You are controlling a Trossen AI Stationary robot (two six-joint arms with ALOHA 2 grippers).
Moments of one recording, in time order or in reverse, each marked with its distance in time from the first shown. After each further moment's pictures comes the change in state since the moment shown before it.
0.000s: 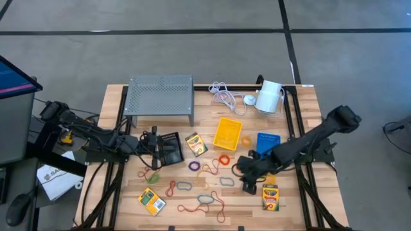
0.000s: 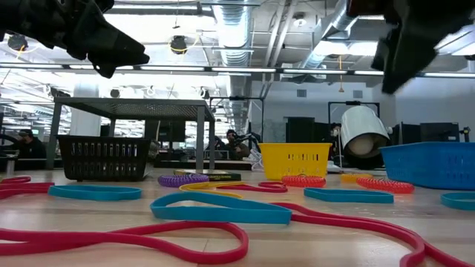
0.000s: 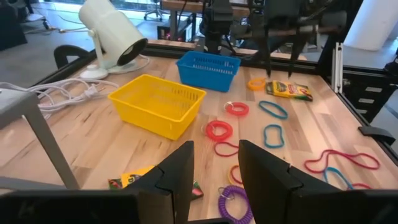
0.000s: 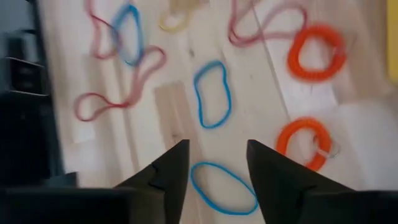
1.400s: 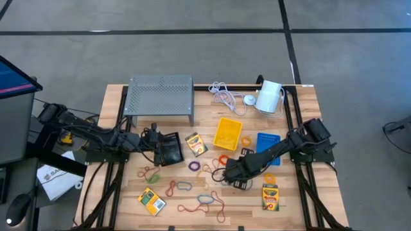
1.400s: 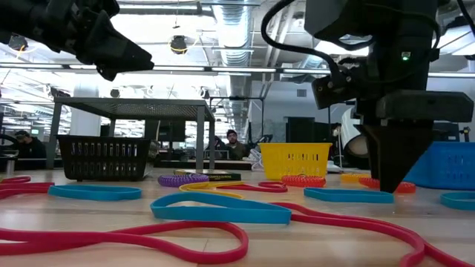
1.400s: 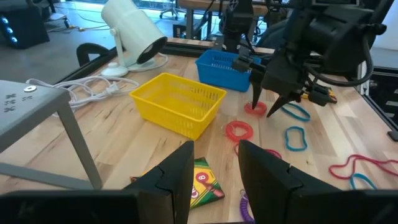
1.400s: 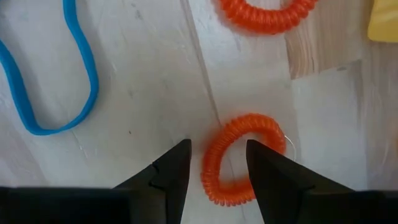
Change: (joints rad) left arm 0.068 0.000 -0.001 -0.012 0.000 0.011; right arm -0.093 0.432 0.179 -0.257 0.061 -0.126
